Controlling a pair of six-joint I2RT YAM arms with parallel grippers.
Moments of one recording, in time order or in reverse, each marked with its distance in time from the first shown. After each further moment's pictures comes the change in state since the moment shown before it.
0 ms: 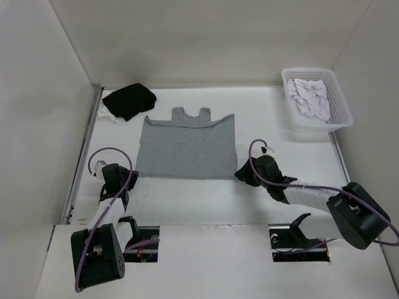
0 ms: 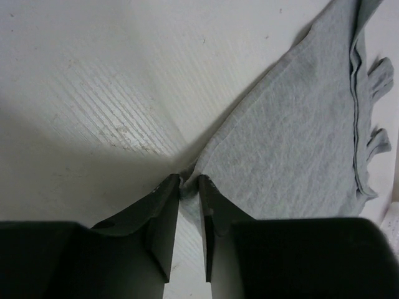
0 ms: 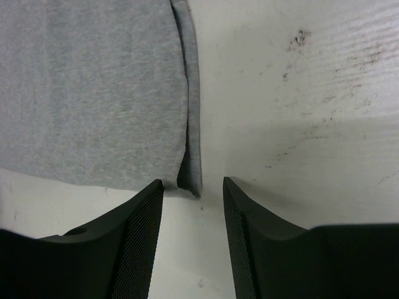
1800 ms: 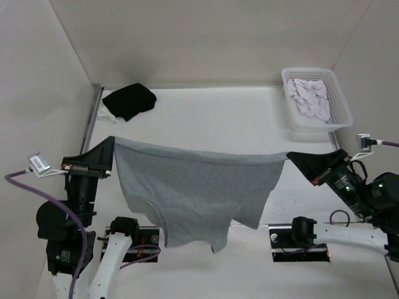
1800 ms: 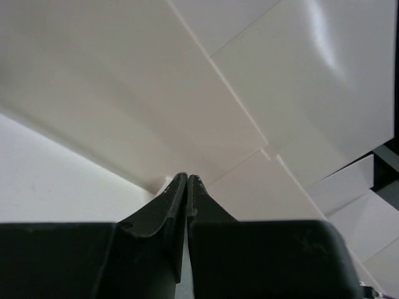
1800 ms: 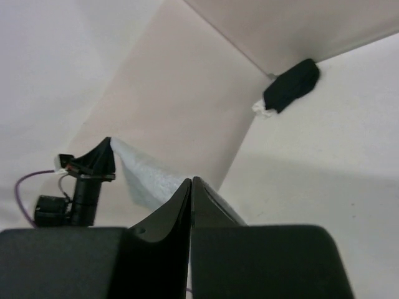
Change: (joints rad) left arm -0.369 -0.654 0.922 -0.553 -0.090 0.010; right arm 0.694 -0.891 0.748 -0.771 0.543 -0.106
